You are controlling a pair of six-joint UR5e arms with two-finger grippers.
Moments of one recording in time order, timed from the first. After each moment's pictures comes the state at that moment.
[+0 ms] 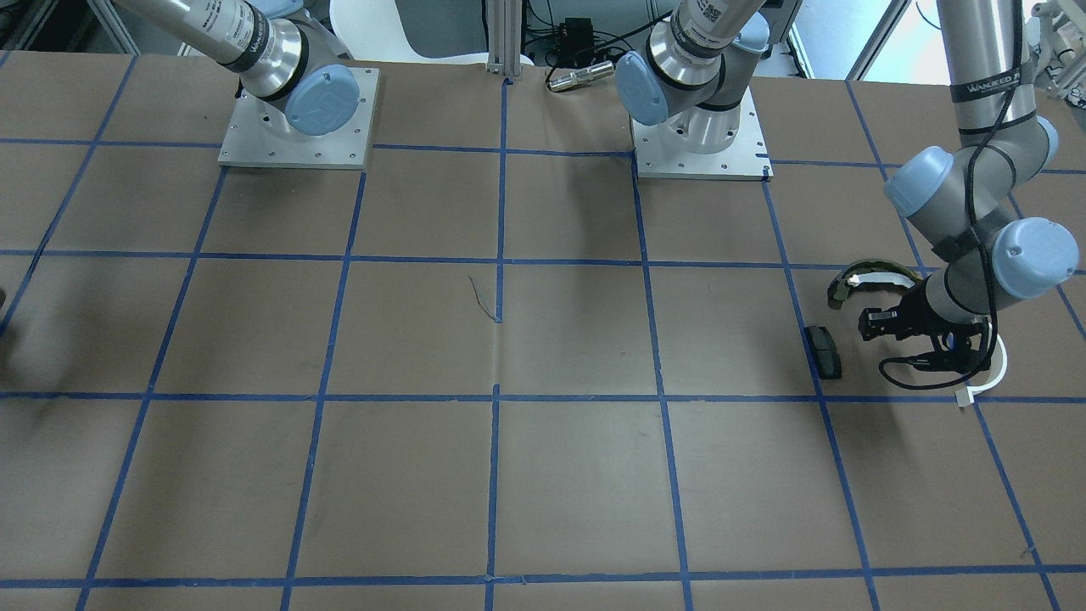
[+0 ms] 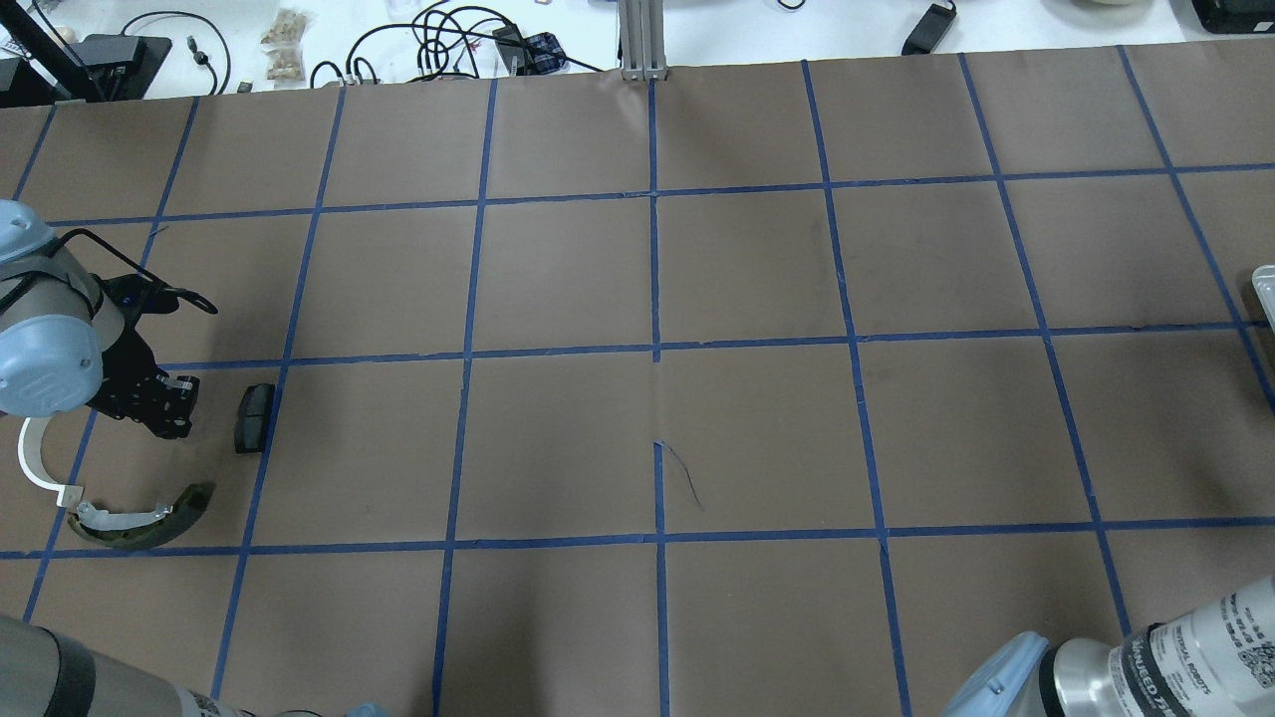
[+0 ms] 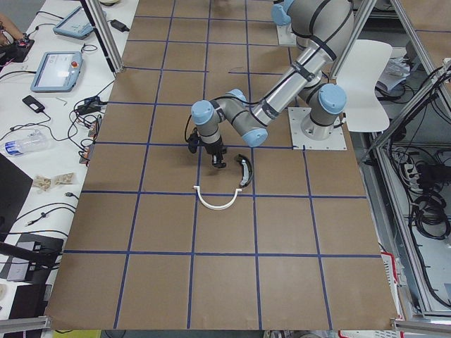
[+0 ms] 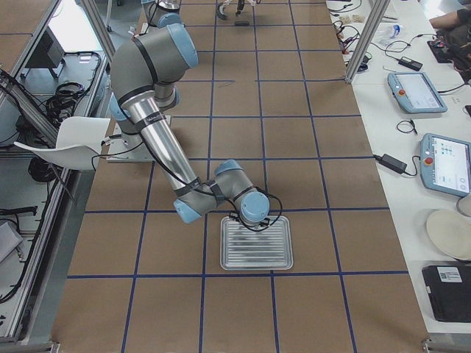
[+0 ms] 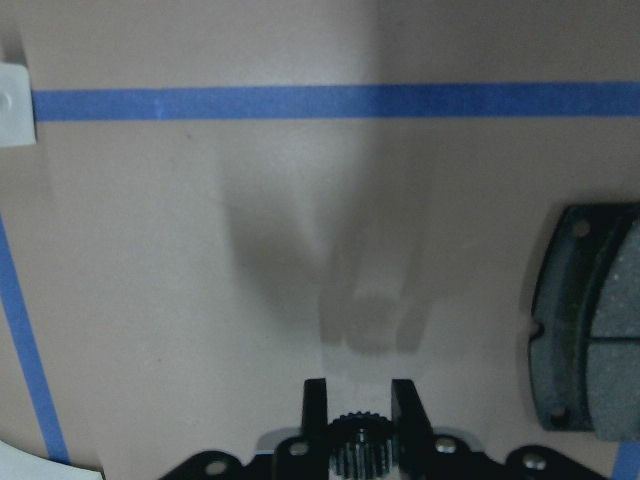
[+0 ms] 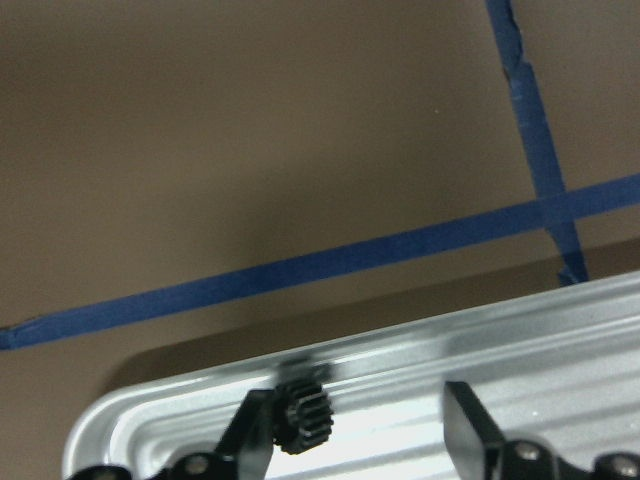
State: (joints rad) left arm -0.98 -1.91 -1.96 -0.95 1.77 0.59; right arm 0.61 -1.00 1.61 -2.01 -1.47 -2.32
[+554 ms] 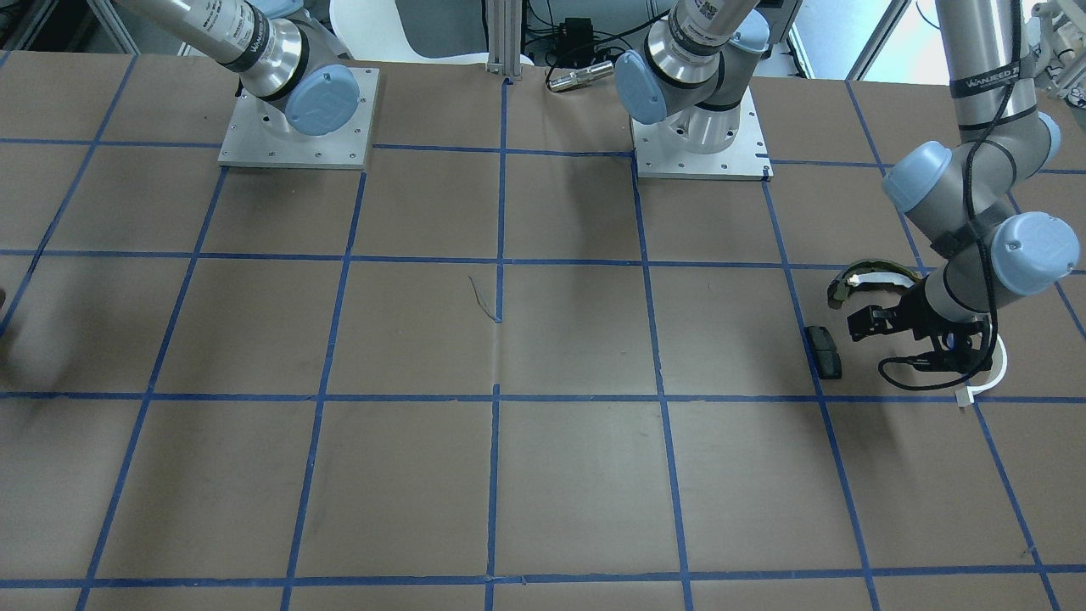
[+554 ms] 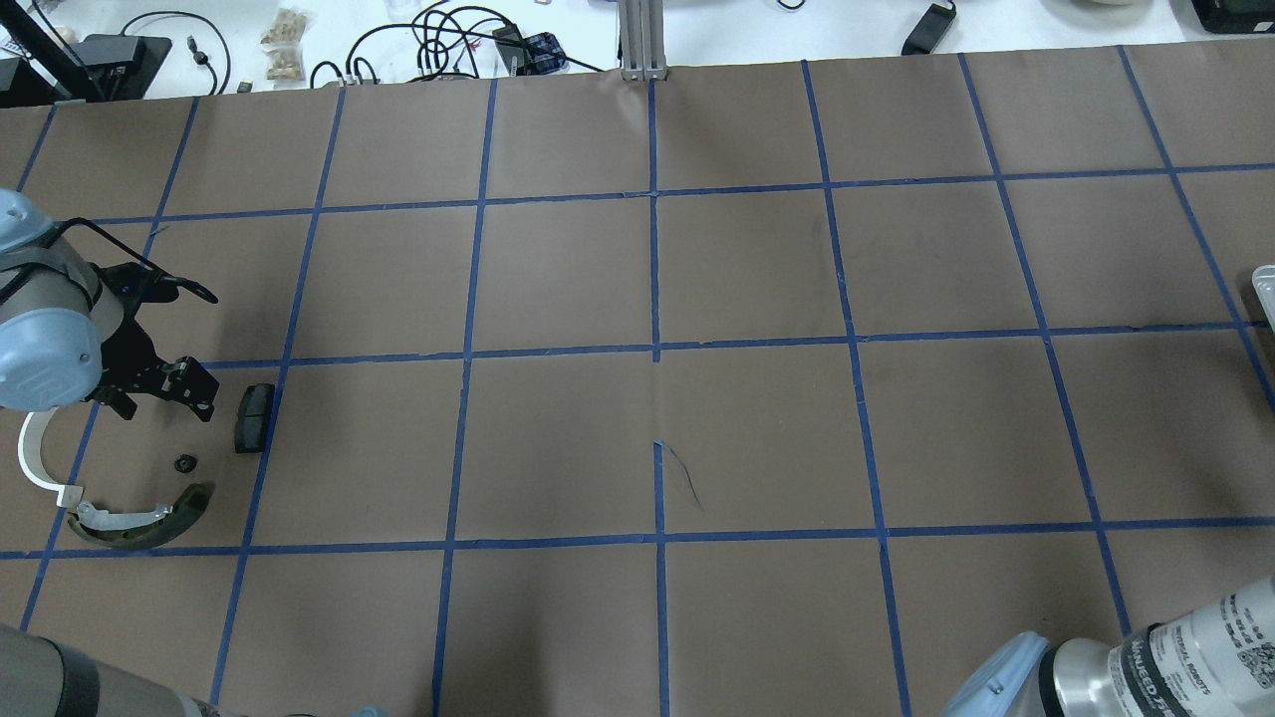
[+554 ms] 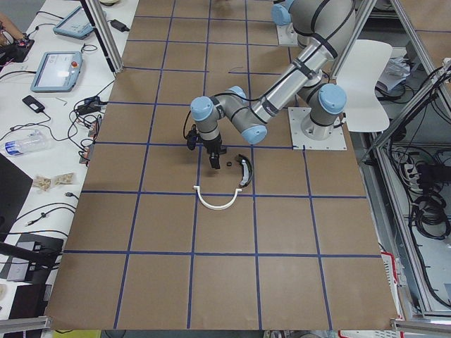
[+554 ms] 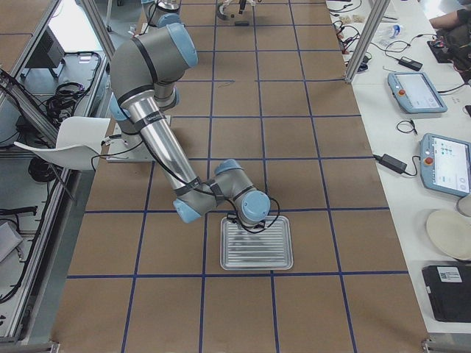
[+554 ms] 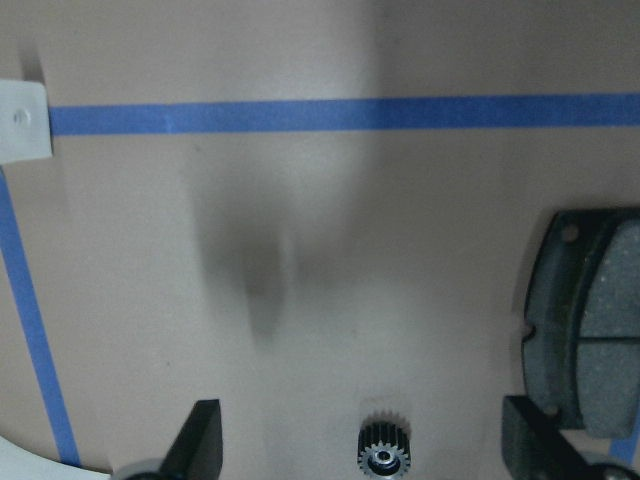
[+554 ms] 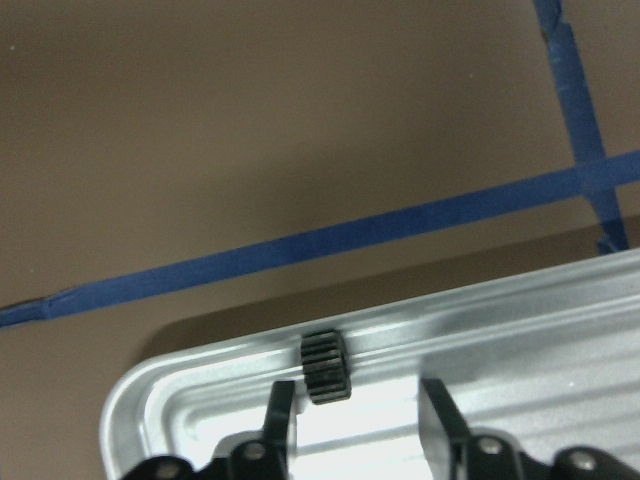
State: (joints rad) left arm -1.02 -1.89 -1.96 -0.96 1.76 0.56; right arm 0.61 -1.00 1.61 -2.01 -1.55 -2.30
